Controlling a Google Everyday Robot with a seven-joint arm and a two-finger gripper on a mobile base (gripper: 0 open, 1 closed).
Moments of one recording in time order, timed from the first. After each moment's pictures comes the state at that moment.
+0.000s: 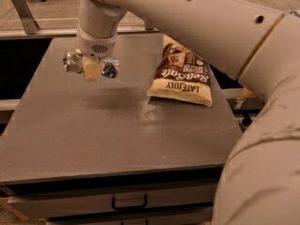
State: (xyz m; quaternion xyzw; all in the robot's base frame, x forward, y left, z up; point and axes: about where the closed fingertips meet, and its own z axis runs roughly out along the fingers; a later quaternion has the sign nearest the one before) arm 0.587 0.159 0.898 -0.80 0.57 0.04 0.21
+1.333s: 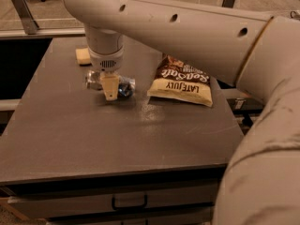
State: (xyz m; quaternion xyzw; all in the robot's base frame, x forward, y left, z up) arm 0.599 0.113 0.856 -0.77 0.62 -0.07 0.13
